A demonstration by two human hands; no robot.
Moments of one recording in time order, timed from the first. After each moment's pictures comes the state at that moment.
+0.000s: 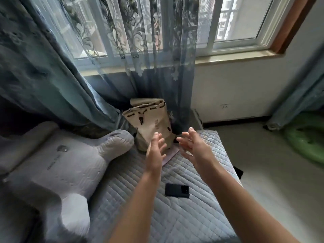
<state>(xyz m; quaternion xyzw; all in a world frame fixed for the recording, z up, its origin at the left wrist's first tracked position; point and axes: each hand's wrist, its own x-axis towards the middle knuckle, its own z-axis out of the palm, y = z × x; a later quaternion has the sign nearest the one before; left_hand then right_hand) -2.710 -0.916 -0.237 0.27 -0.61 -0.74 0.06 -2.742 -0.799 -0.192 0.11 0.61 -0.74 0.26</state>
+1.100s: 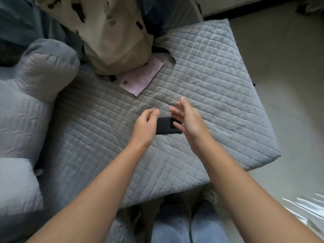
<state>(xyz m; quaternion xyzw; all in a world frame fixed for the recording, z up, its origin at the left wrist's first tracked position) -2.762 -0.892 -0.637 0.29 -0.78 -0.55 -0.09 -2.793 -0.762 -0.592 0.25 0.60 -0.70 0.31</state>
